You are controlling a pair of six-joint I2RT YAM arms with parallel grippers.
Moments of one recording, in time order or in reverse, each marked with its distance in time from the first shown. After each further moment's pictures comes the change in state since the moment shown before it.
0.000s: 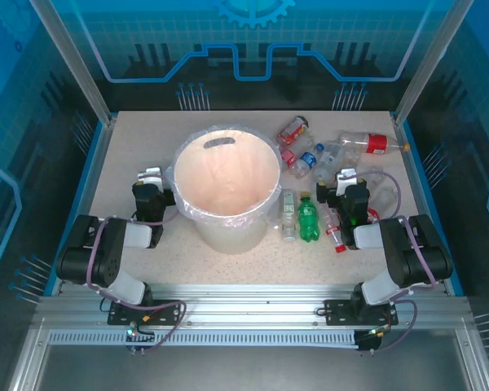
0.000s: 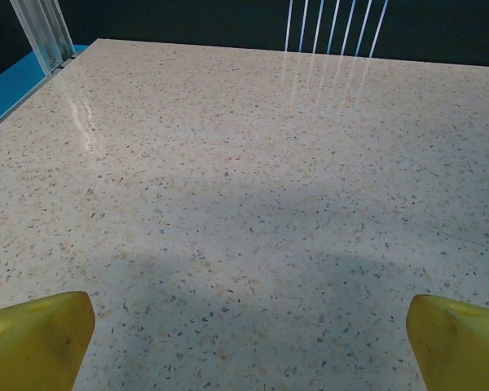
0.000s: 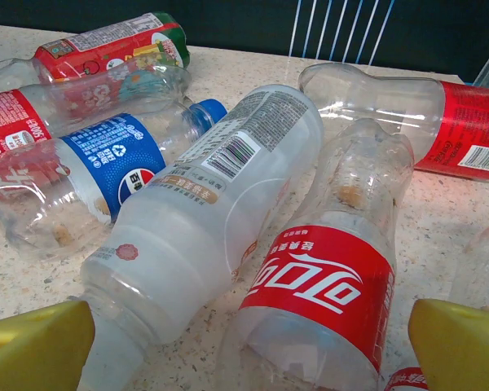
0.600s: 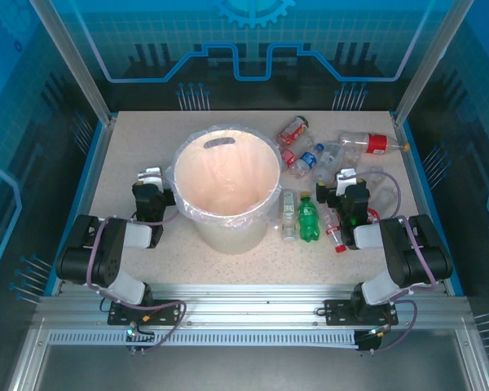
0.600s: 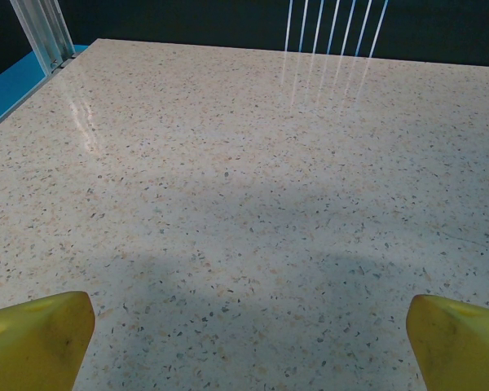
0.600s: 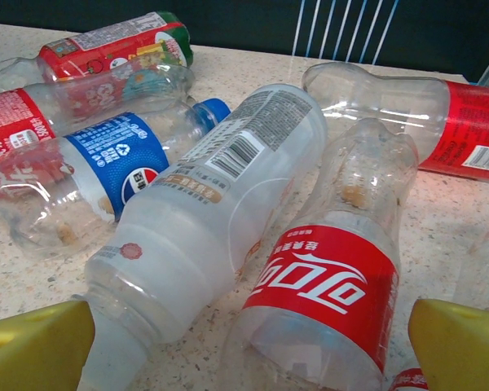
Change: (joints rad) left arm 0.000 0.000 0.000 0.000 0.000 0.000; right arm 0.000 0.000 0.003 -0.008 -0.019 0.000
